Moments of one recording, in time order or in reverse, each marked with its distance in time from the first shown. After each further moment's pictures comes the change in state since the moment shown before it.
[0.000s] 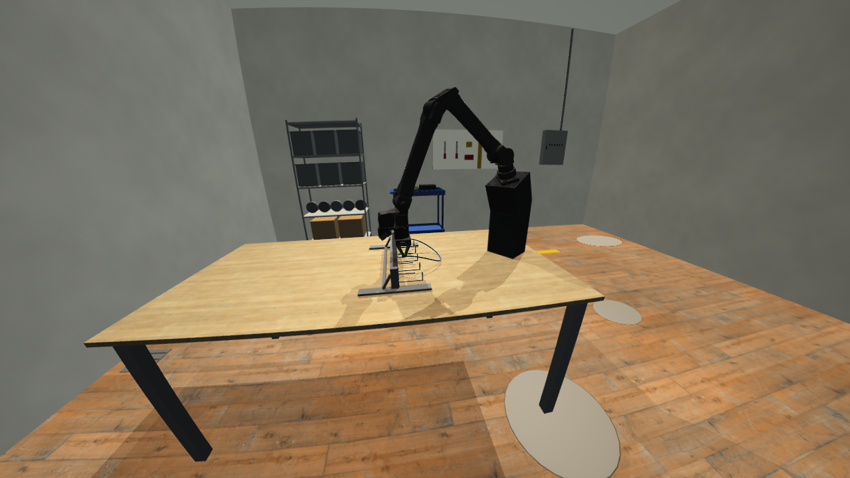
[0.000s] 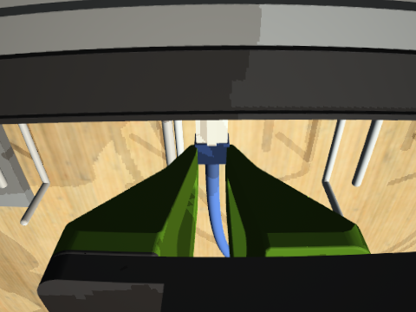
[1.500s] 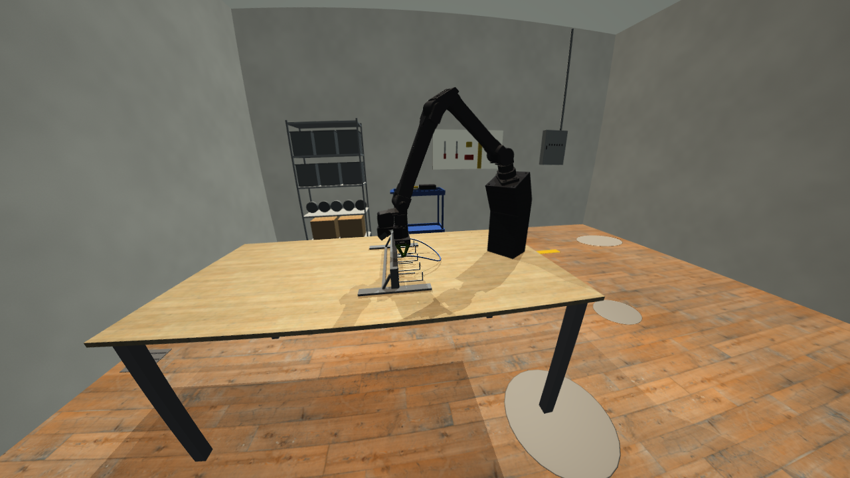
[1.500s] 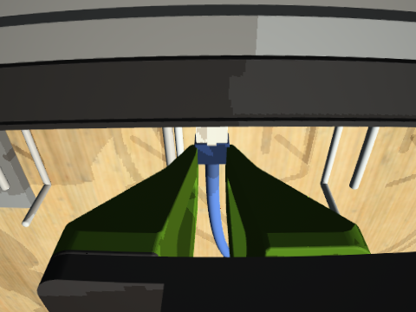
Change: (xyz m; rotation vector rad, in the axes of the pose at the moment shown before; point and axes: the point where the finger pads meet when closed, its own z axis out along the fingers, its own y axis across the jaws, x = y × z) arm -0.003 0.000 -0.001 0.000 0.002 -0.001
